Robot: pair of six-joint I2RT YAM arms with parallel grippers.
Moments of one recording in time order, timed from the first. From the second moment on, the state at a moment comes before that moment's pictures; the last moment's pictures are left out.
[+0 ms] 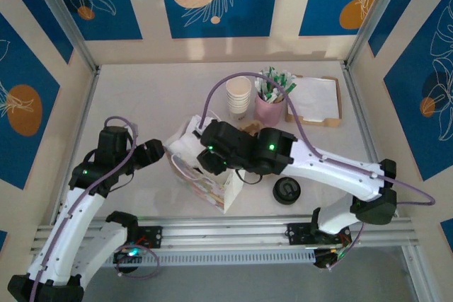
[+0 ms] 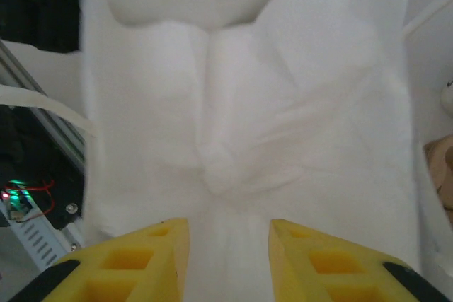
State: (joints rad) left arm -0.26 0.73 0.80 -0.87 0.16 -0.63; right arm 1.26 1.43 1.60 -1.01 0.26 0.41
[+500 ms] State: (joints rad) left arm -0.26 0.72 0.81 -0.87 0.15 -0.60; right arm 1.28 1.15 1.46 -0.80 0.40 0.28
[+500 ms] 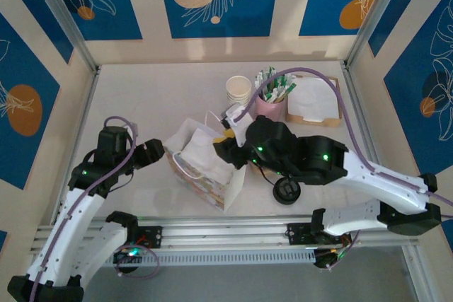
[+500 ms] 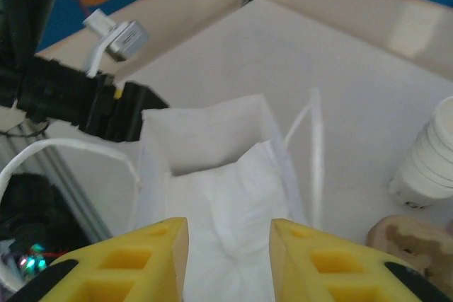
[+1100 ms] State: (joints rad) left arm -0.26 0.68 0.83 -0.67 -0.21 -0.53; right arm 0.85 0.66 1.03 -0.48 0.55 0.18
